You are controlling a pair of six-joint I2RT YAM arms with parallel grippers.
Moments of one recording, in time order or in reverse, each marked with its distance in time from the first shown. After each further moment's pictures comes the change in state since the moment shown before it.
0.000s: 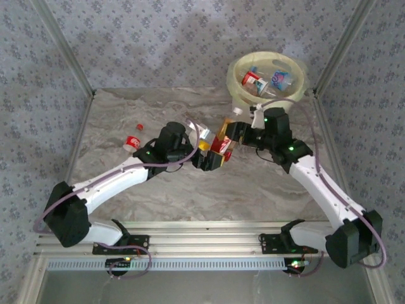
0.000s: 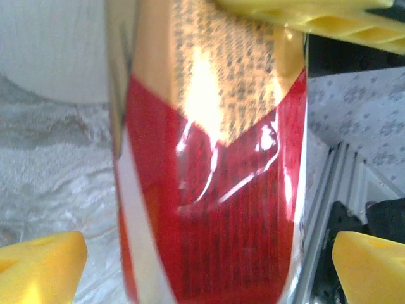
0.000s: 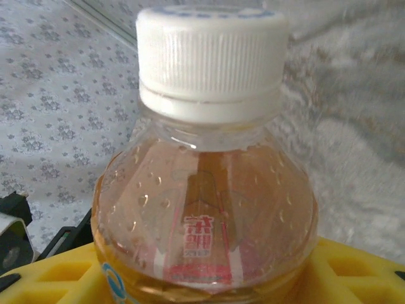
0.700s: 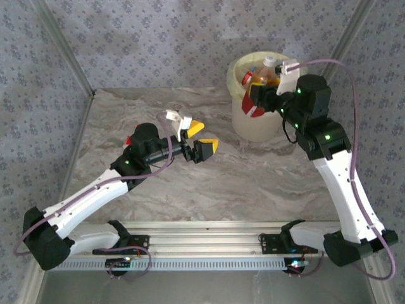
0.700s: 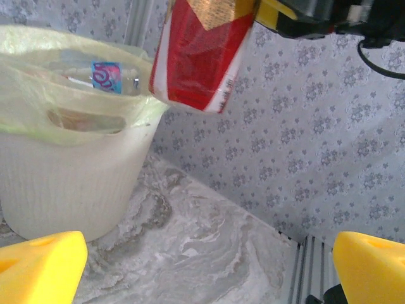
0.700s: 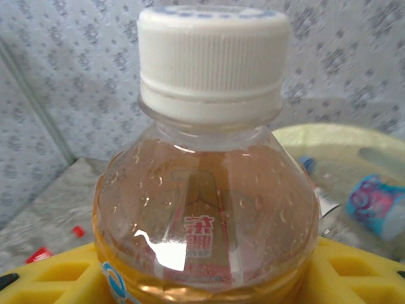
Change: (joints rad) left arm 0.000 -0.227 -0.042 0.235 -0.058 -0.039; right arm -0.036 0.058 0.563 -0.242 0.406 -0.505
